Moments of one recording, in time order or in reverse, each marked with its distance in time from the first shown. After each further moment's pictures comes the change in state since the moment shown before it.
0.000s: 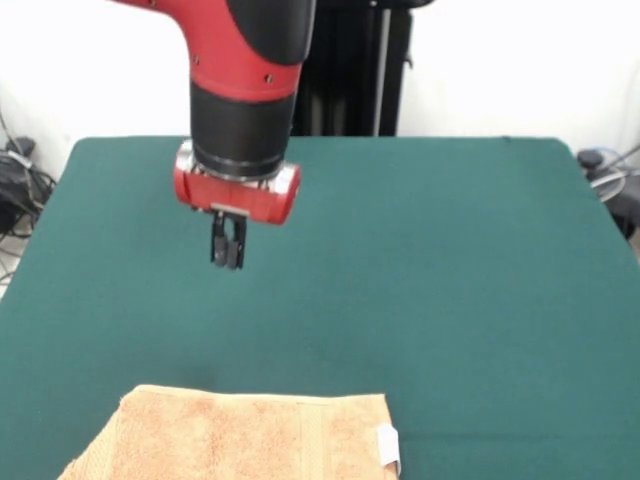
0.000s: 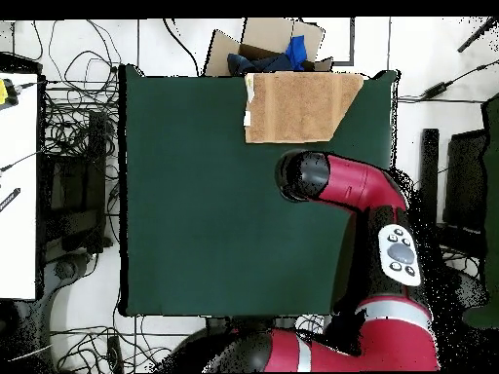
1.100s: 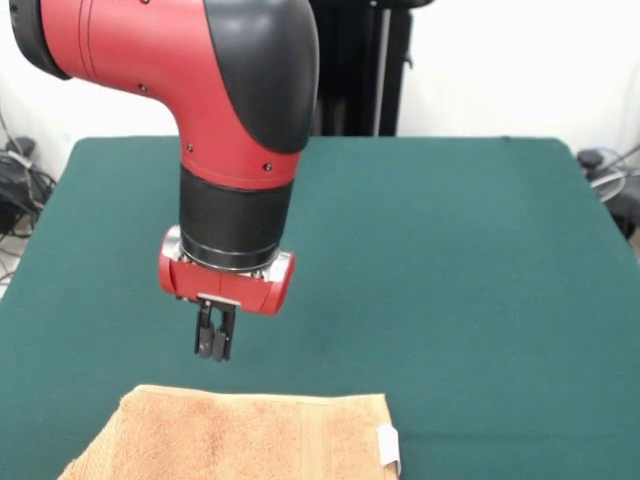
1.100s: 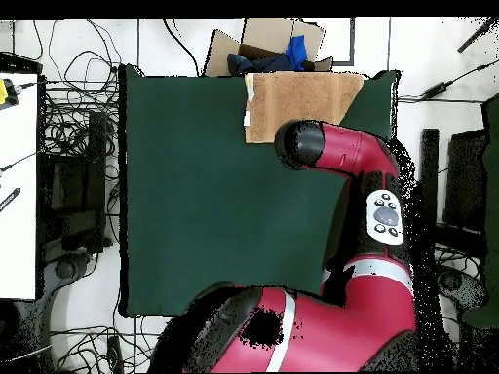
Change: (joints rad) arm 0.031 0.156 0.000 -0.257 0.000 0.000 0.000
